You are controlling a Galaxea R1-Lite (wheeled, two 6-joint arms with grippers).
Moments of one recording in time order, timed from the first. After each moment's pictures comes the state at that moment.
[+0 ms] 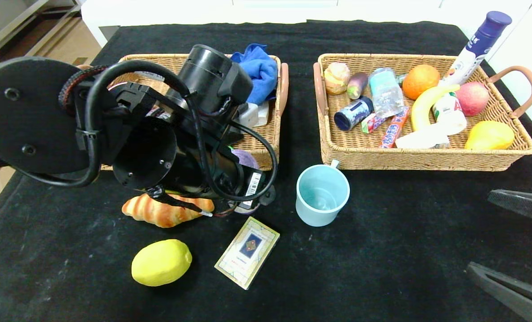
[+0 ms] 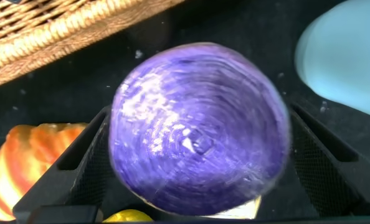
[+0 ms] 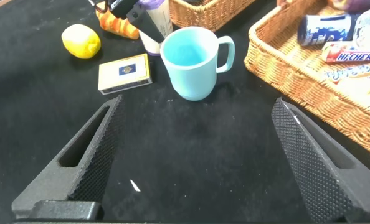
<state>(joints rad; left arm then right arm) -0.72 1.78 -1.60 0.57 0.34 -0.17 0.55 0.96 -0.50 -0.43 0.26 -0.19</state>
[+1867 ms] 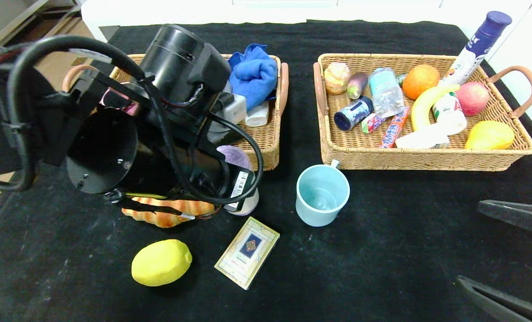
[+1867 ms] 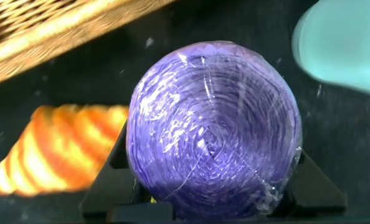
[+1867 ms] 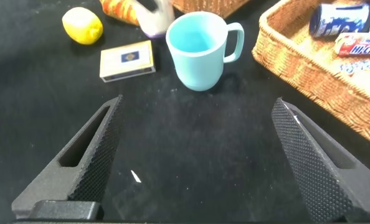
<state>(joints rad) -0.73 1.69 -1.56 0.59 0.36 -0.16 0.56 0.97 -0.48 -0.43 0.26 -0.23</state>
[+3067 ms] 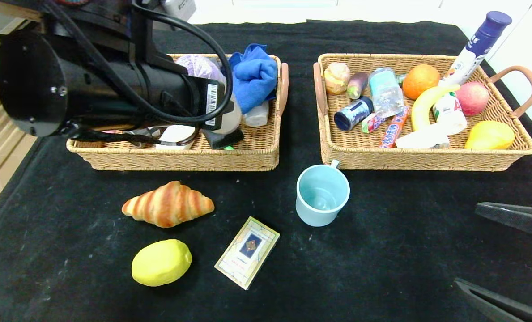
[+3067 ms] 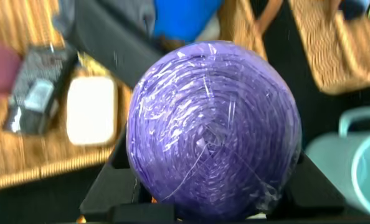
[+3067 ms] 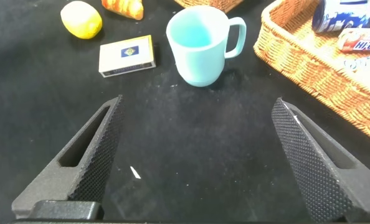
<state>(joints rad) -0.67 1.62 -1.58 0.22 0.48 -0.01 0.56 0.97 -0.48 -0.42 0.26 -0.24</state>
